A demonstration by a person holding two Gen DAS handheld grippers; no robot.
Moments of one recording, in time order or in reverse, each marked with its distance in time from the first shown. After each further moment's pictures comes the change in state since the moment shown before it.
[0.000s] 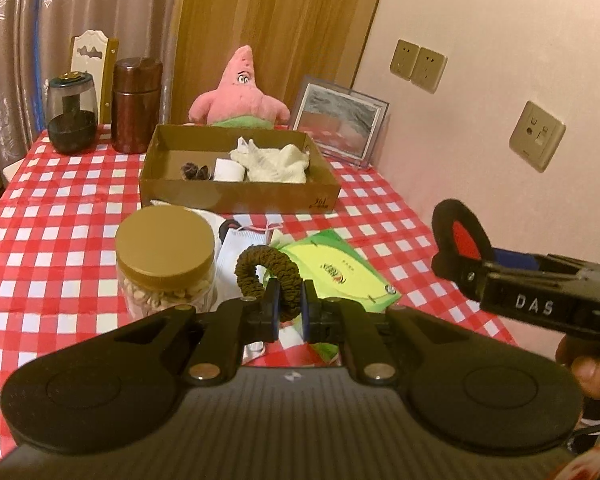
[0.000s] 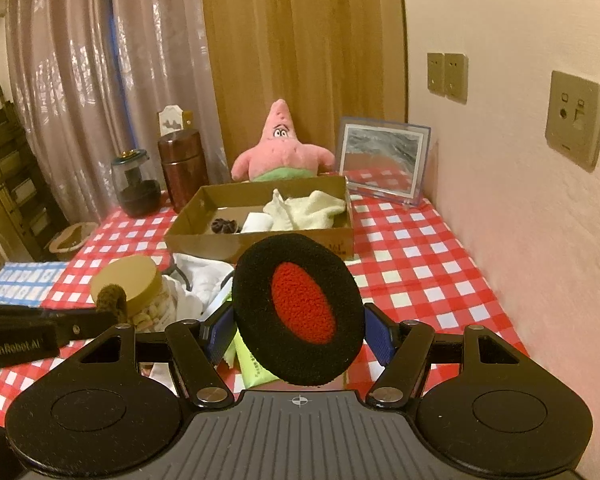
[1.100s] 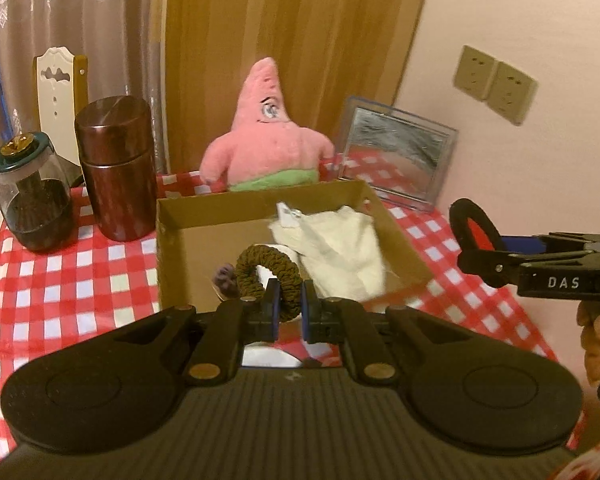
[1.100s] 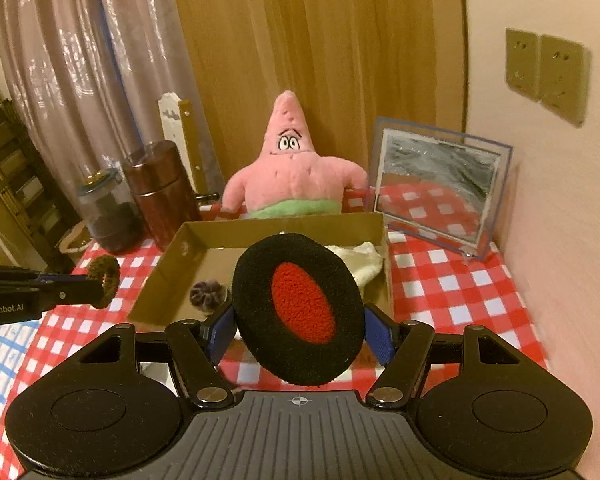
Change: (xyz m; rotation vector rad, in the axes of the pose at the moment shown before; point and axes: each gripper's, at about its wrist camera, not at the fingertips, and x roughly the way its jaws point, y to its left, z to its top) left arm 0.172 0.108 0.181 0.100 0.077 0.003; right arm 0.204 -0.034 0.144 0.018 0.114 0.102
